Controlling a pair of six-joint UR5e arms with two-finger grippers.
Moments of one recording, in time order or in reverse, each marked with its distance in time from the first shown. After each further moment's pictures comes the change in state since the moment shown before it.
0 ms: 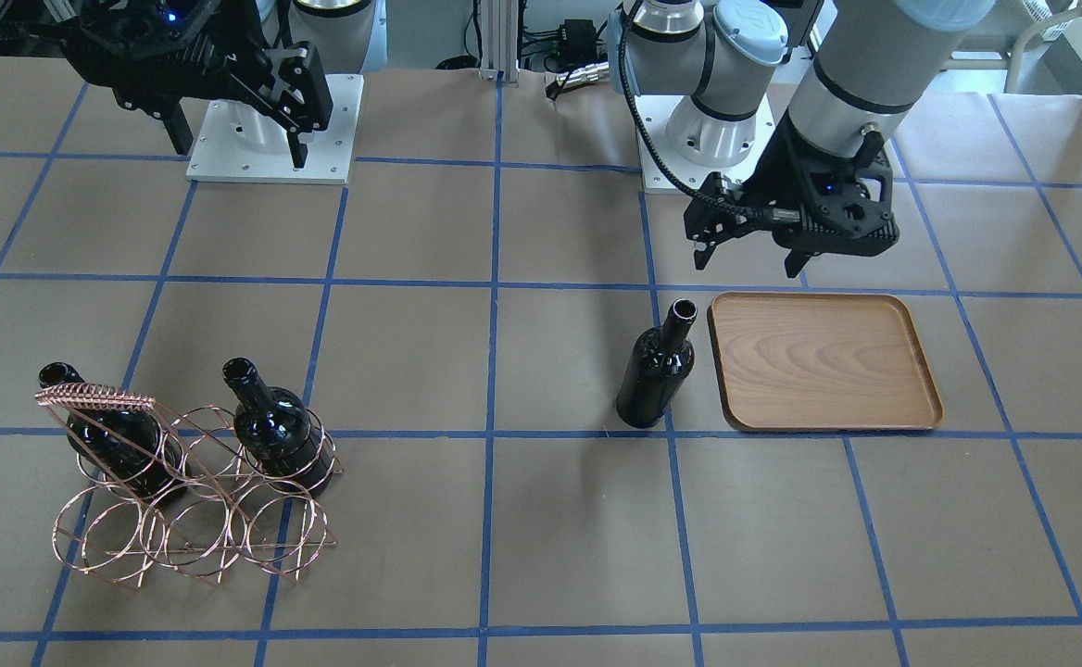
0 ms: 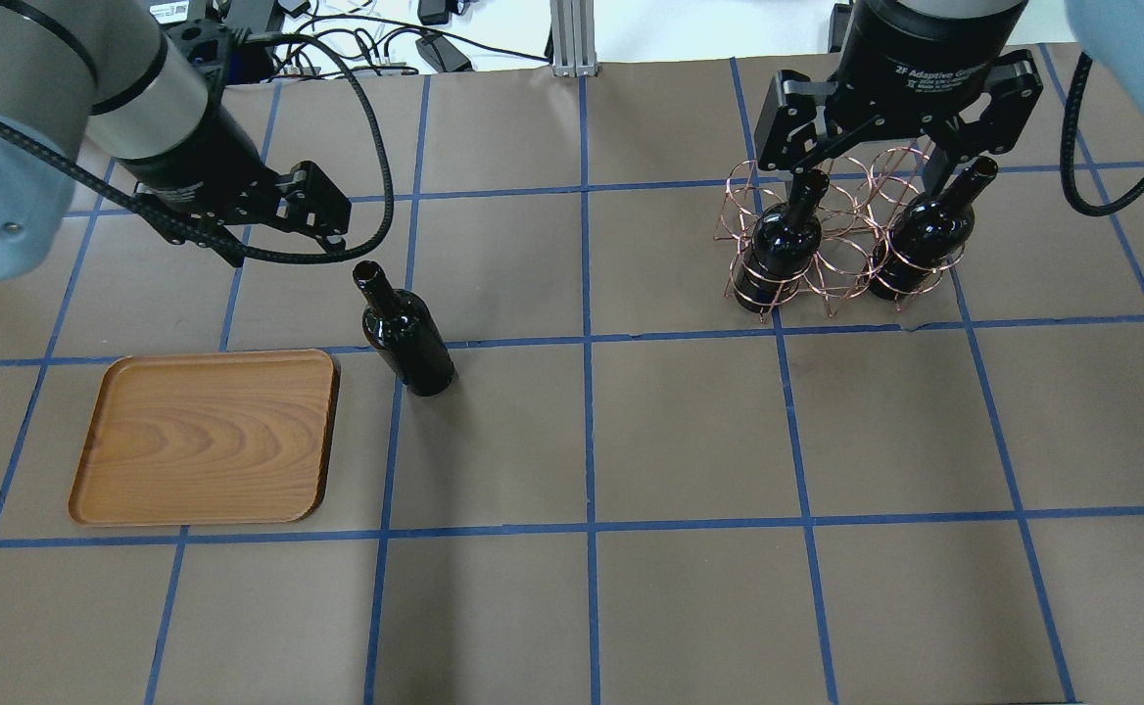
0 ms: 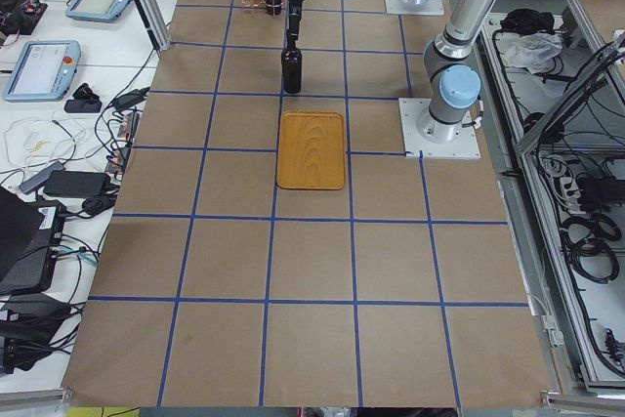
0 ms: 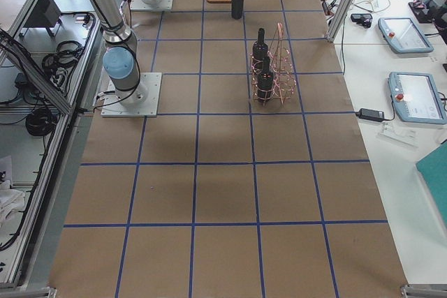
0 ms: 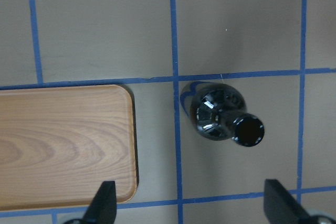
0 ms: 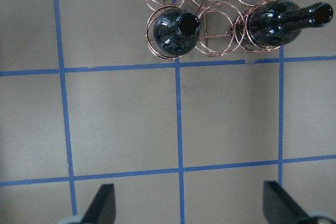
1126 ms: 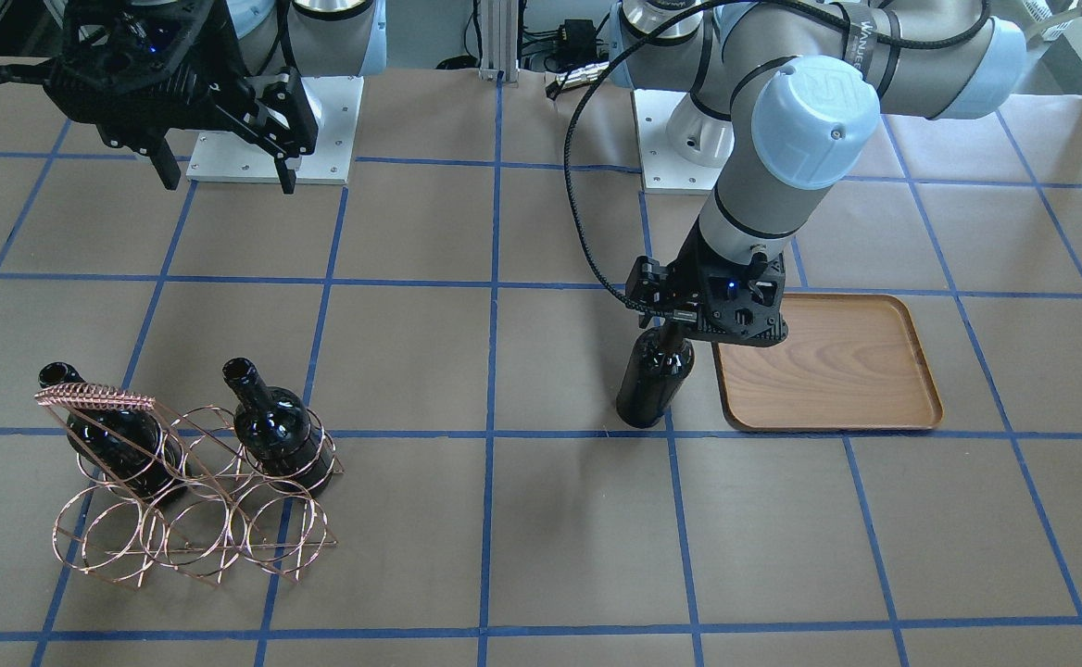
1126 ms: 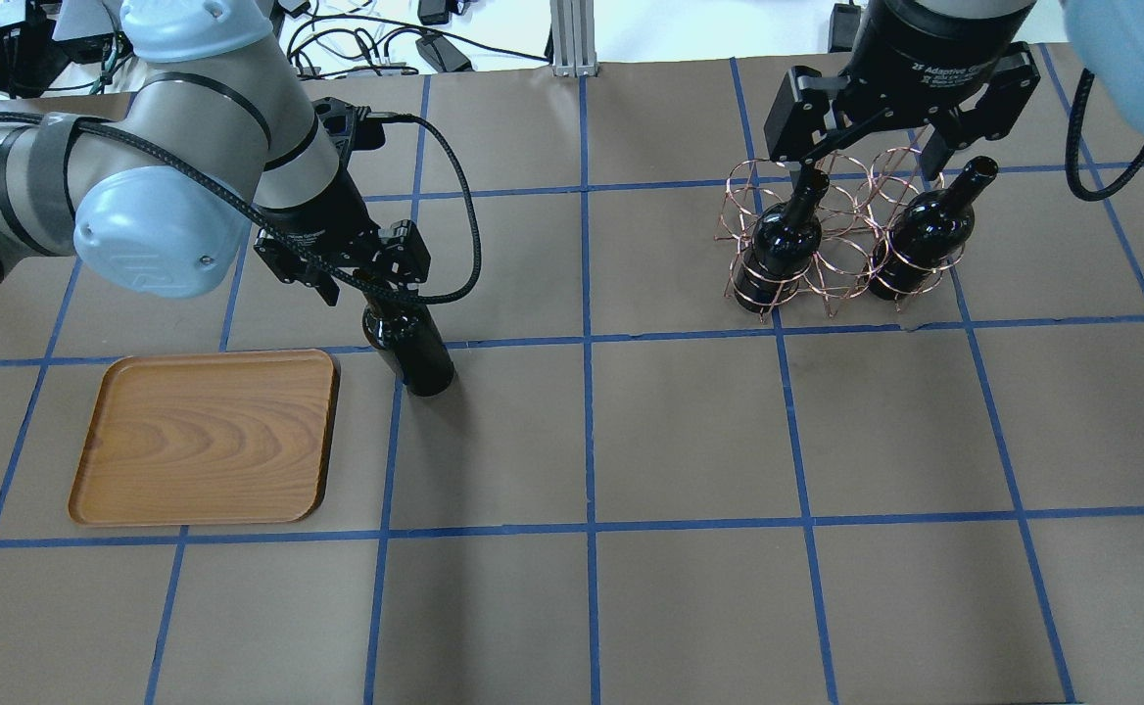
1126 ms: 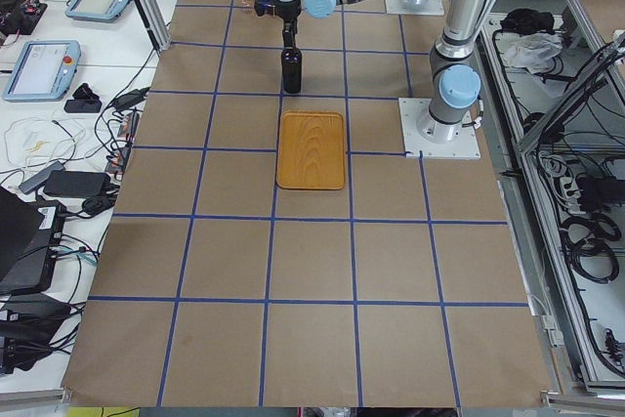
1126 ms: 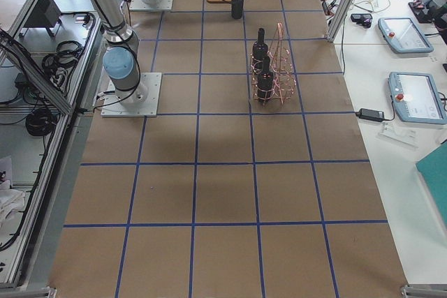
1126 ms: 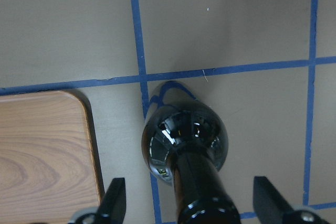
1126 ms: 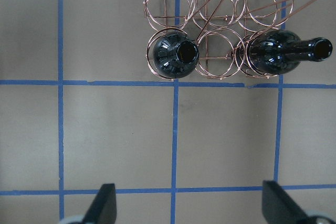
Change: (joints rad) left arm -0.061 -0.129 -0.064 0.111 0.017 -0.019; right arm -0.041 0.005 0.047 -0.097 0.056 -0.094
